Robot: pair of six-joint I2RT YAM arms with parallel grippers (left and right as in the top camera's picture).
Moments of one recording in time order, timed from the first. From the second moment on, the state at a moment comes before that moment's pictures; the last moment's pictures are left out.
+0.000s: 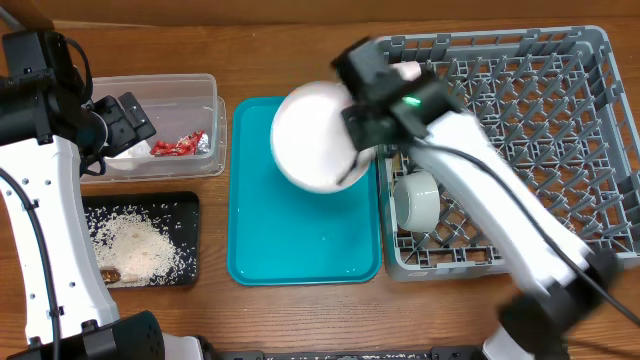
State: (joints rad) left arm 0.27 1.61 1.86 -1.44 -0.03 -0.32; right arm 0.60 1.79 1.89 -1.20 0.28 0.20
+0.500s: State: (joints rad) left arm 0.27 1.61 1.86 -1.44 -0.03 -0.32; right arm 0.46 1.59 1.90 -1.27 1.04 0.15
